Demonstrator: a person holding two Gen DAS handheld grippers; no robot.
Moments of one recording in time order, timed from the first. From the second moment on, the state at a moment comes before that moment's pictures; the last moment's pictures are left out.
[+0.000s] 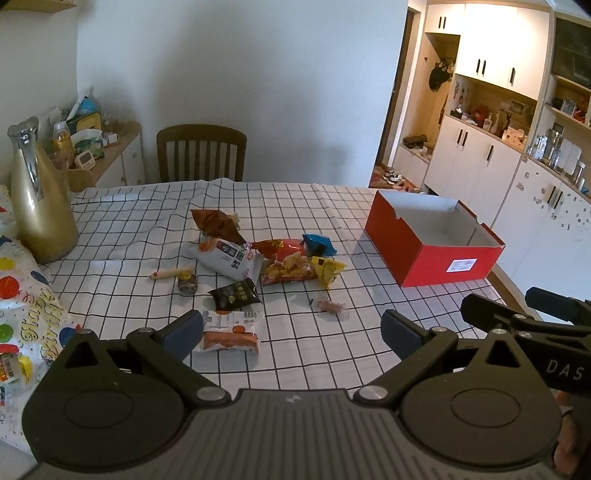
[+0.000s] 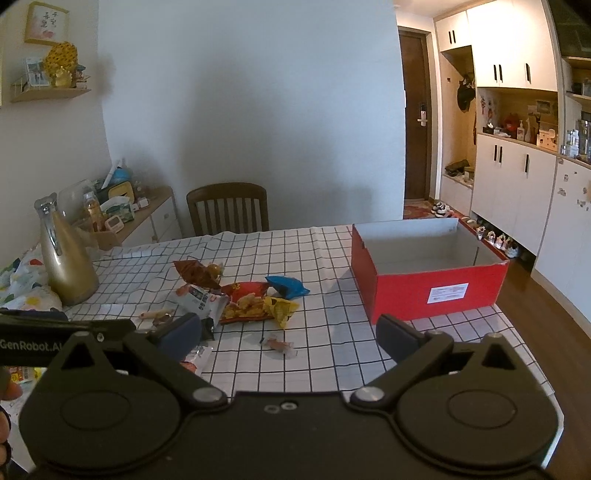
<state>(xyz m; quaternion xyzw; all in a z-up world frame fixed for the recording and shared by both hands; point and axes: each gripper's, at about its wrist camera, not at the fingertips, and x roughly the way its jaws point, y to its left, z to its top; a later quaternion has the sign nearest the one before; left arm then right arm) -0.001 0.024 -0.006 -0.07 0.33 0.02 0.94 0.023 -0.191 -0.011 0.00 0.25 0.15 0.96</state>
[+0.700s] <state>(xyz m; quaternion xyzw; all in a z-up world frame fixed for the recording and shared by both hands) 0.004 0.023 -0.008 -0.07 0.32 0.02 0.94 0.026 -0.192 -0.011 0.00 0.25 0.15 0.96</state>
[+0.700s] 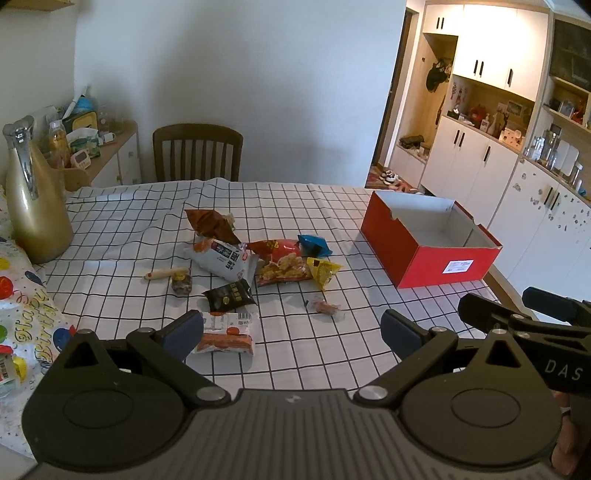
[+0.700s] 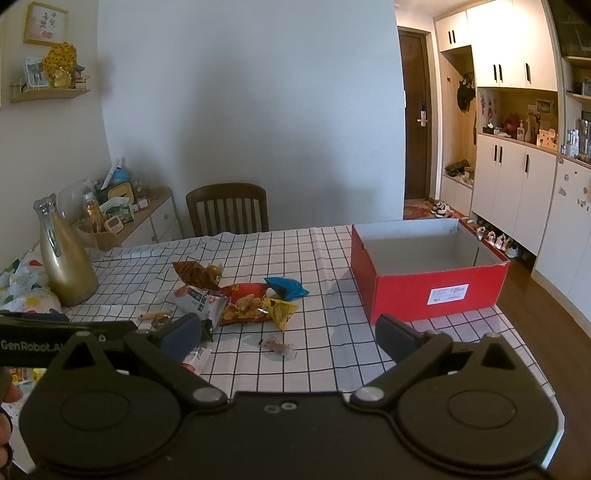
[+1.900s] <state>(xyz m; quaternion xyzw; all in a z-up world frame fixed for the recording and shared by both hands) 0.059 0.082 -0.076 -0.12 0.42 0.05 0.90 0.105 -0.161 -0.048 -0.07 0.29 0.19 0.94</state>
